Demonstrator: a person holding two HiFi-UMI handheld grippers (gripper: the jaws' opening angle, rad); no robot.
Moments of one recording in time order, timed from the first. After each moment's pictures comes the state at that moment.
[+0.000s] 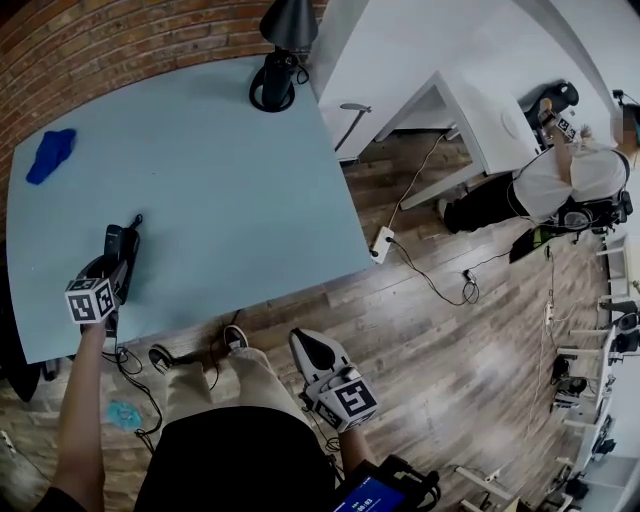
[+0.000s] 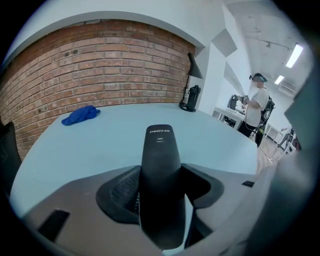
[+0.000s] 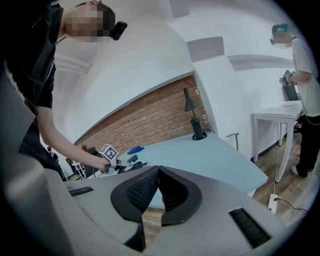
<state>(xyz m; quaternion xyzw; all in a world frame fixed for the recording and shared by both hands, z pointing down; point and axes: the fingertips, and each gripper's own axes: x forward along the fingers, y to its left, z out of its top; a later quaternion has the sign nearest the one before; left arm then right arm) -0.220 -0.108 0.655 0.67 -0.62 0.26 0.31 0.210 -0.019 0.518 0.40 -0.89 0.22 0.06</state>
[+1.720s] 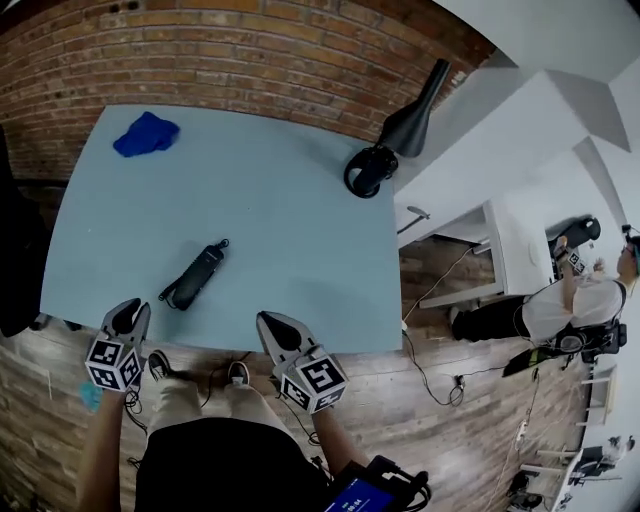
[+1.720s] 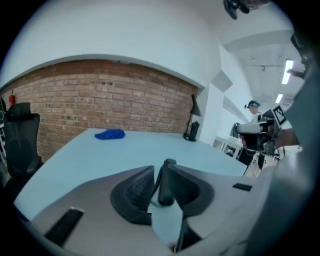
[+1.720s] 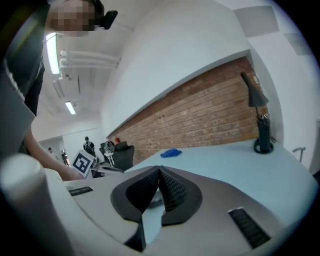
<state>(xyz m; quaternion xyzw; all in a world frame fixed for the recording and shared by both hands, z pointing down) -0.262 0.022 0.567 0.67 -0.69 0.11 0.24 -0.032 -0.079 0.481 0.20 -0.96 0.16 0.08</state>
